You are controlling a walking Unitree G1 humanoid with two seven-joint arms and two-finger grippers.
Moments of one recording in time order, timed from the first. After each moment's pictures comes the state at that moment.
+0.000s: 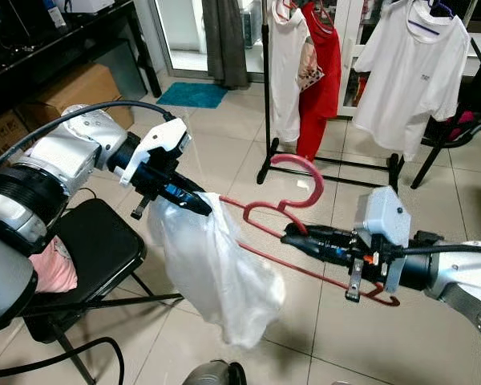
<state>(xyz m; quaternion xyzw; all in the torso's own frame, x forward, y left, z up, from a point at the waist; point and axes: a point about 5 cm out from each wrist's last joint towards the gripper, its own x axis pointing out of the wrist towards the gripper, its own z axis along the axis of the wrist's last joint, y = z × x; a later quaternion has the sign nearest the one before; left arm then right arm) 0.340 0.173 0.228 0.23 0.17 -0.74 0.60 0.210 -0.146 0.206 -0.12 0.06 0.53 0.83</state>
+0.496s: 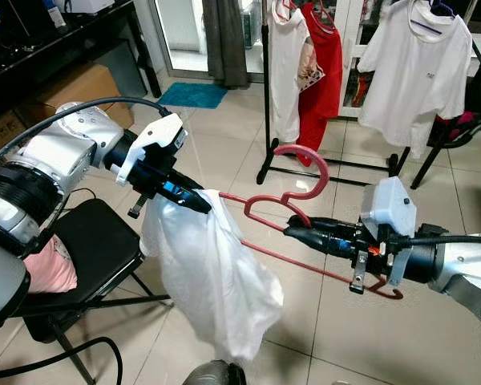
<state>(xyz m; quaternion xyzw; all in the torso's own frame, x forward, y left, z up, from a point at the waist) 0.337 0.173 0.234 0.22 0.16 -0.75 0.60 0.213 -0.150 0.212 -0.10 0.06 0.53 0.84</state>
